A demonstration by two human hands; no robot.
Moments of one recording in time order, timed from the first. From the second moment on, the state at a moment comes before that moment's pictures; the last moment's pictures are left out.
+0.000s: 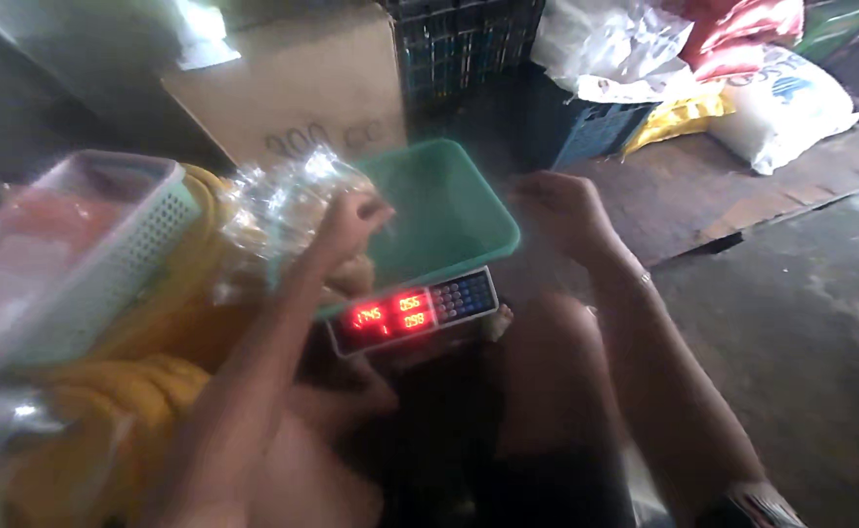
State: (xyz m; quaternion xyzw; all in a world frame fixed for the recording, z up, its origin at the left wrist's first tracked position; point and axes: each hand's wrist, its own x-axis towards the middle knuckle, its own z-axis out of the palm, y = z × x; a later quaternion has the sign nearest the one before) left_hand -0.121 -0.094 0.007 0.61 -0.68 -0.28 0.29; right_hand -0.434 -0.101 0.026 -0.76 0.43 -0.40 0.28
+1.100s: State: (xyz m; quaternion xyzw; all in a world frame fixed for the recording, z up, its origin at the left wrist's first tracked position) left_hand -0.178 -0.076 -0.032 0.55 -0.56 -0.45 0.43; right_hand -0.329 -0.117 -0.017 -0.68 0.52 -0.30 0.42
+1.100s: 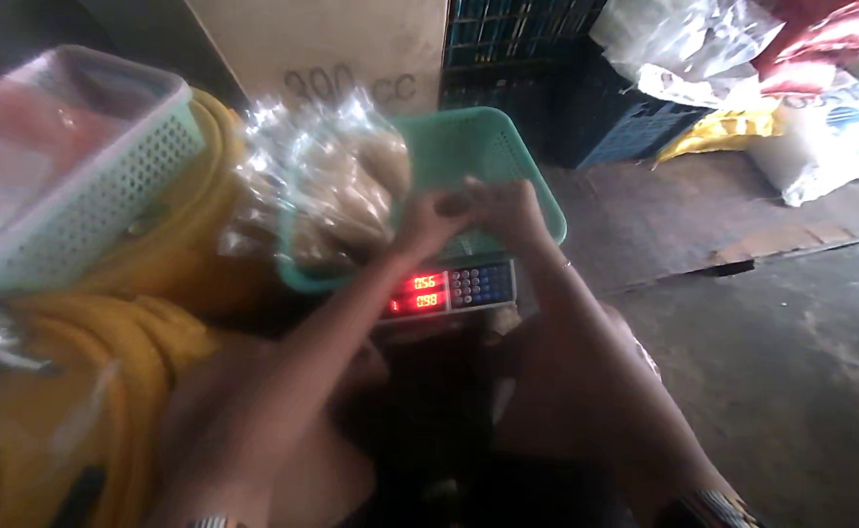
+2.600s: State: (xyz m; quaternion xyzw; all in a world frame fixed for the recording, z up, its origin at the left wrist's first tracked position) left_hand -0.151 -0.070 -0.011 0.69 -0.54 -0.27 0.40; right_hand -0.321 -0.114 -0.015 -0.59 0.28 -0.34 0.68
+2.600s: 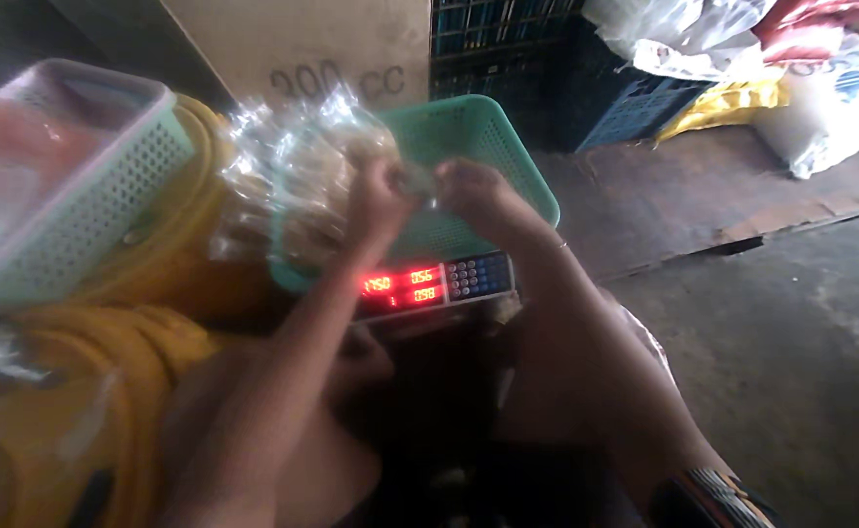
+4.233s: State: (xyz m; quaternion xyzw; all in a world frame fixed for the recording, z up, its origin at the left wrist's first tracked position) left_hand -0.213 -0.021 0.043 0.58 -0.79 -0.20 -0.05; right_hand -0.604 0.092 -0.329 -0.40 0.73 0.22 0.50
